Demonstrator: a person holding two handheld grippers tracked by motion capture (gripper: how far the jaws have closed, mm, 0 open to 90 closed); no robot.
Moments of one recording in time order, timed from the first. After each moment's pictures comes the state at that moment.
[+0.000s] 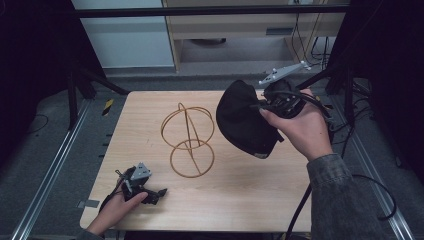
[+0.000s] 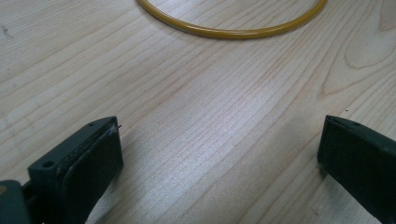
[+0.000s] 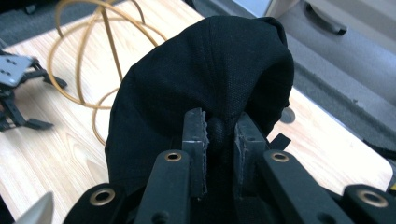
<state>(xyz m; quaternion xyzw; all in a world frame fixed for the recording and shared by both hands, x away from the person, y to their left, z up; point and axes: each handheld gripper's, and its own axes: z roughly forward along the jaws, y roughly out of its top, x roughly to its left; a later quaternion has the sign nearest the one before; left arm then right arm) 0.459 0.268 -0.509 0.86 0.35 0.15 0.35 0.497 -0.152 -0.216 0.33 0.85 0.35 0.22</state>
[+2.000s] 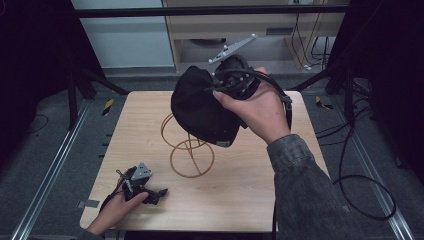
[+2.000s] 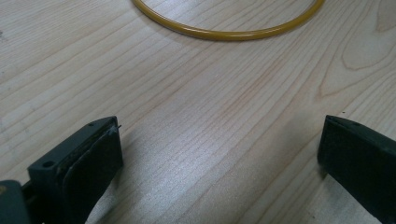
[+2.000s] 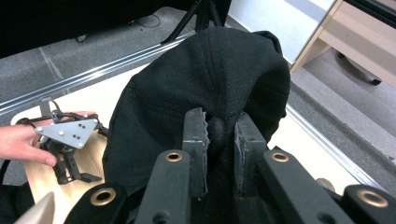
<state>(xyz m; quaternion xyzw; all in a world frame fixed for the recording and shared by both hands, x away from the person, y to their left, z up) 0.460 0.266 -0.509 0.86 0.34 0.15 0.35 0.504 -0.061 -0.169 0.27 0.85 0.40 0.20</state>
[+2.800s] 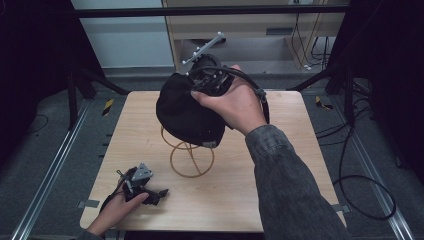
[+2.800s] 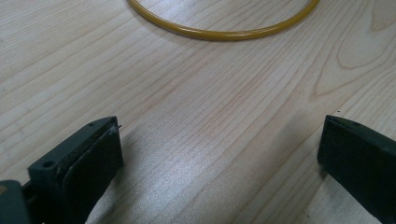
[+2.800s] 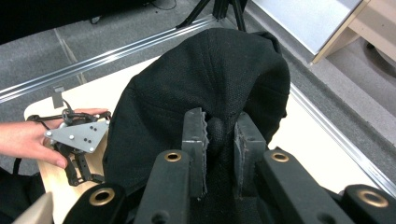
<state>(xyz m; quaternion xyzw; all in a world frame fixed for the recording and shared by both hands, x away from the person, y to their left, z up) 0.458 0.265 -0.509 0.86 0.34 0.15 0.35 0.523 -0.016 -0.175 0.25 0.88 0.37 0.17</state>
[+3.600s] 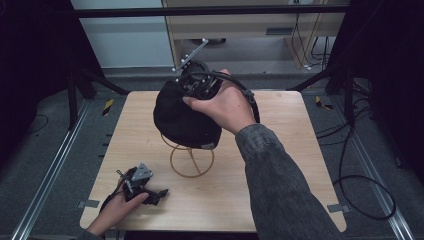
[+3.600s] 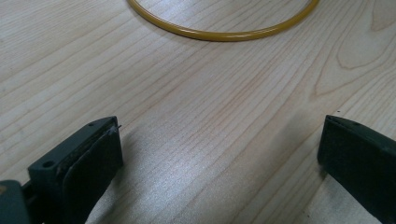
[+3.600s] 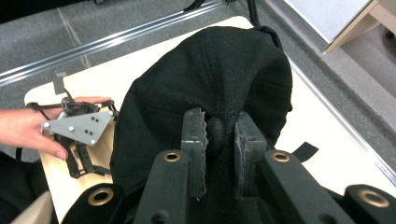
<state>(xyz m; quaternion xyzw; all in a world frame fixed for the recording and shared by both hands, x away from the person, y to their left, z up) 0.458 0.265 -0.509 0.86 0.34 0.15 0.35 0.532 0.005 -0.191 0.24 0.89 0.34 0.15</state>
